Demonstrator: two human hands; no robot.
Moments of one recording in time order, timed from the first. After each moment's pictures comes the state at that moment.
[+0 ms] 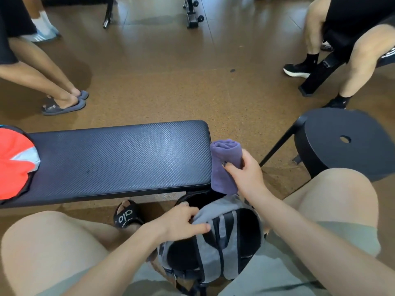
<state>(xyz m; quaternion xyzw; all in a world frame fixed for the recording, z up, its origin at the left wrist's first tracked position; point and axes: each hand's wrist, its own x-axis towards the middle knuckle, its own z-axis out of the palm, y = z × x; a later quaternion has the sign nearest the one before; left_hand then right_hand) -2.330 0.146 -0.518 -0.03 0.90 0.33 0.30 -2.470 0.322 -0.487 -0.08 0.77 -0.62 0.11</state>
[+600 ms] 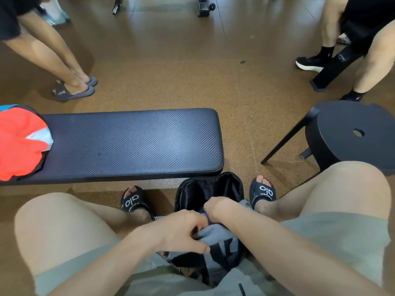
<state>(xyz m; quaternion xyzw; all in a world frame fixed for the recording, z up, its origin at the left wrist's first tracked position) -2.280 0.151 -0.482 0.09 0.90 0.32 0.30 -2.396 0.259 -0.563 -0.40 0.78 0.19 0.45</state>
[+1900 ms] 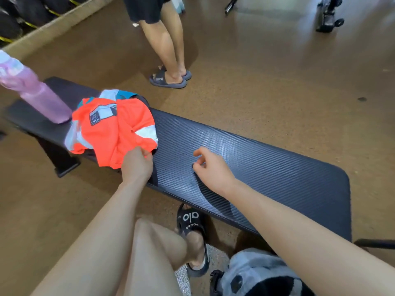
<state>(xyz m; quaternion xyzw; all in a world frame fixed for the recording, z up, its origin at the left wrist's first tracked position) -2.260 -0.223 -0.524 -0.58 0.78 0.20 -0.14 -2.419 -0.056 -0.494 -0.42 0.78 -0.34 0.32</state>
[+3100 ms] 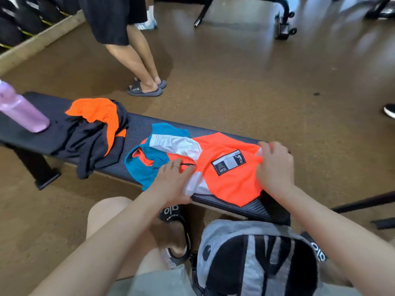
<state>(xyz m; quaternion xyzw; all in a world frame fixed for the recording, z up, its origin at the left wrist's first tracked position) -2.308 -0.050 -0.496 -0.20 0.97 0.04 0.13 -2.527 0.152 -0.495 -0.32 0.94 -0.11 -0.04</state>
